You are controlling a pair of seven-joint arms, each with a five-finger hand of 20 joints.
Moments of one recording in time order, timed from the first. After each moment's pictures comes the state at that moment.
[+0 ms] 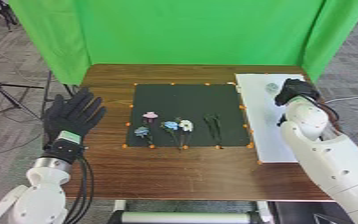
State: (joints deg) left arm 117.2 -49.0 -88.3 -119.0 3.8 12.0 21.2; right arm -69.4 -54.5 64.5 -83.6 -135.6 -10.5 39.1
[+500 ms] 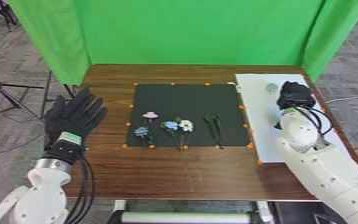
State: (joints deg) left arm 117.2 -49.6 -88.2 -118.7 3.8 11.1 20.7; right arm -69.6 -53.4 57.7 -77.3 -141.3 8.6 37.8
